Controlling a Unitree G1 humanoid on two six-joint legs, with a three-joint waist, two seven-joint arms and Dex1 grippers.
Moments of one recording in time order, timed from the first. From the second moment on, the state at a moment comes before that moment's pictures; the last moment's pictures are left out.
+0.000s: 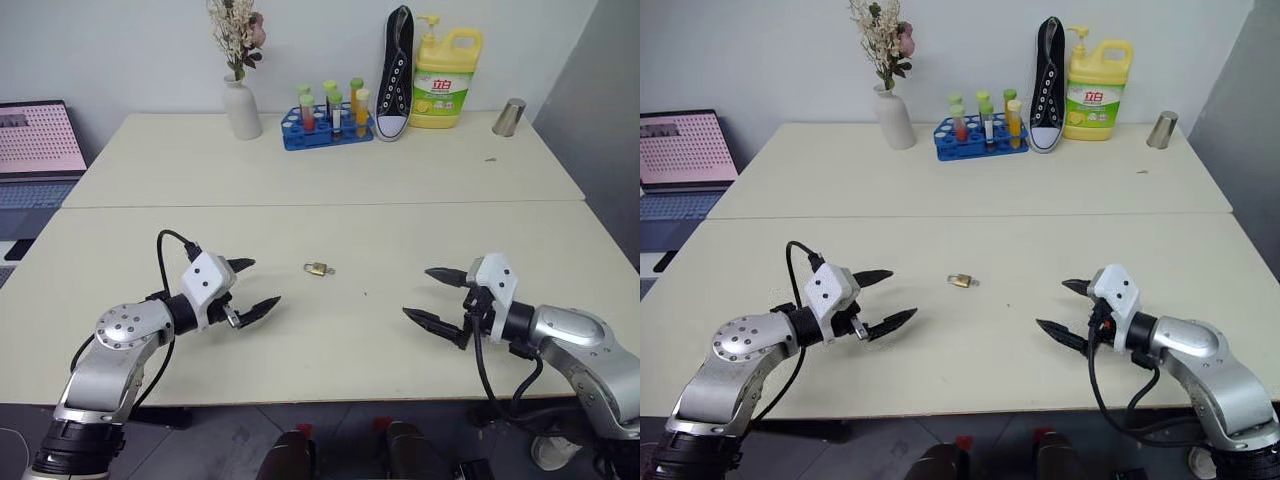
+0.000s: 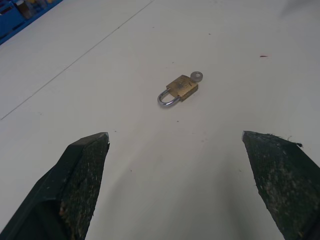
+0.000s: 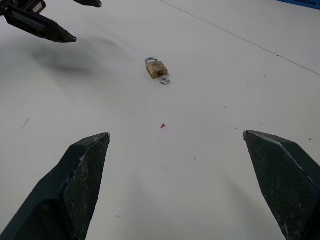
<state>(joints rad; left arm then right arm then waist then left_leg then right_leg) -0.09 0.72 0.07 -0.17 -0.29 0.22 -0.85 -0.07 -0.69 -0.03 -0.49 0.47 0.58 0.76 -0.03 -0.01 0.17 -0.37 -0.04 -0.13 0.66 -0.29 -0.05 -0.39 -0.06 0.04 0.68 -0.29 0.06</state>
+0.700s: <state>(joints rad) -0.23 0.72 0.03 -0.01 -0.24 0.10 -0.97 -0.10 -0.68 0.03 -0.44 0.37 0.60 0.71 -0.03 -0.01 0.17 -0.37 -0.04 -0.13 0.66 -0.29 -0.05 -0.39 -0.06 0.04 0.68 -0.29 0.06</state>
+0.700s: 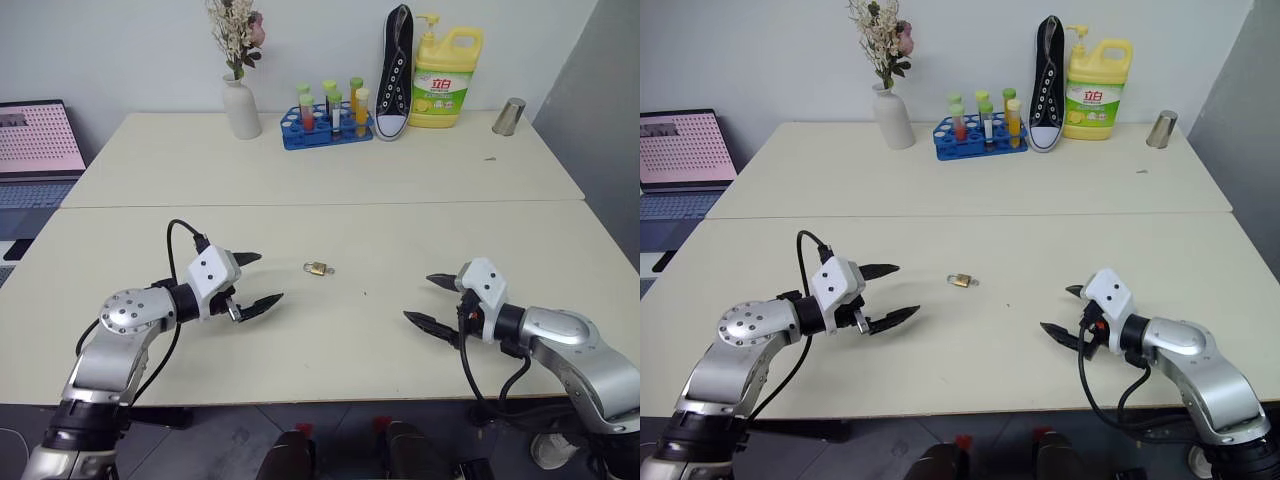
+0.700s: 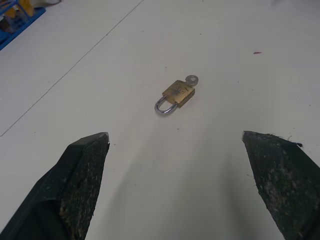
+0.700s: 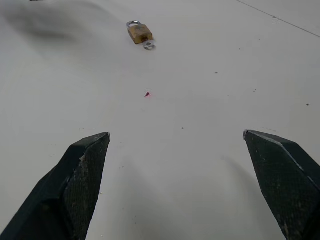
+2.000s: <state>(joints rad) -0.98 0.43 -0.24 1.18 0.11 -0.45 -1.30 -0.19 -0.74 -0.12 -0.76 0.73 1.09 0.57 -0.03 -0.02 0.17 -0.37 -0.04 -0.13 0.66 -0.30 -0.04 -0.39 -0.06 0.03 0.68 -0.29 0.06</state>
